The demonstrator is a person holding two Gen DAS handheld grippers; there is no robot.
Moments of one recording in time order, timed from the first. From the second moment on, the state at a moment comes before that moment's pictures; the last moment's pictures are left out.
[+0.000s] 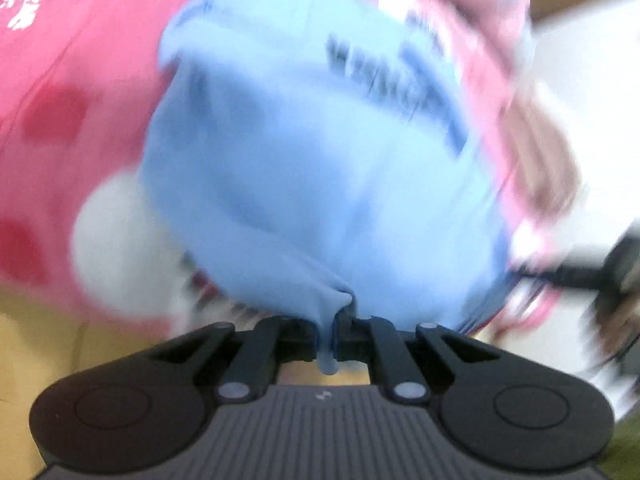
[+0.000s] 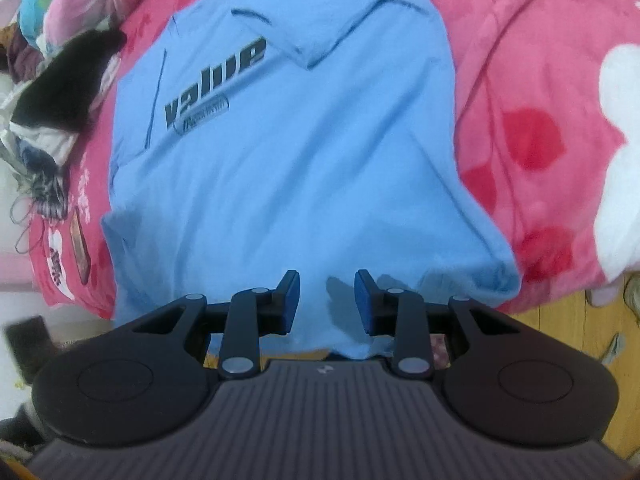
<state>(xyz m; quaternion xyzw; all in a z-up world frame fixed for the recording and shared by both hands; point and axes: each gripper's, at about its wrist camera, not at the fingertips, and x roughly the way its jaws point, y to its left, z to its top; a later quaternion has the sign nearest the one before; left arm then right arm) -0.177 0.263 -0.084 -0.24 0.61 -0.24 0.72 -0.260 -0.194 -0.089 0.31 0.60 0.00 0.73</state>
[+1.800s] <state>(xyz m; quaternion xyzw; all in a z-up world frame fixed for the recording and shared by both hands) -0.134 0.287 -0.108 -0.34 0.62 -0.23 0.67 -0.122 -0.017 -0.122 0.05 0.45 0.35 0.82</state>
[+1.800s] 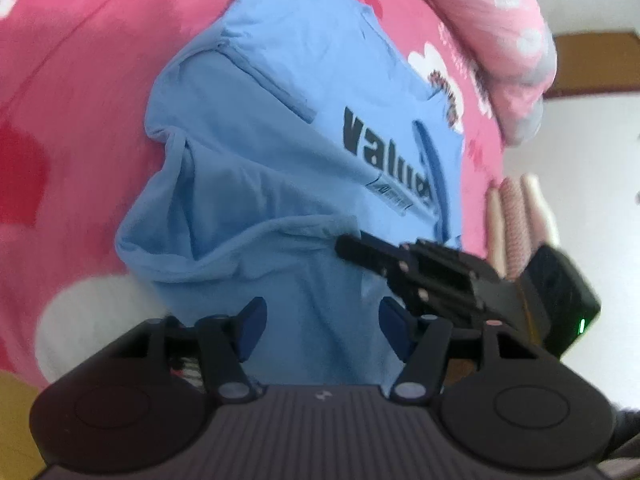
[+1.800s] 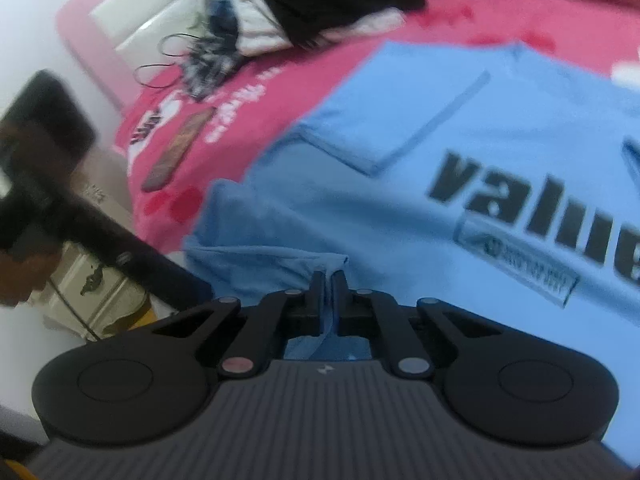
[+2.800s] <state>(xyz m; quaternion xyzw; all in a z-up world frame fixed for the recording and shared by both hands) -0.185 0.286 -0.133 -0.40 0.69 -0.13 0.59 -0.266 -0.041 -0.069 0.02 0.46 0.31 0.84</state>
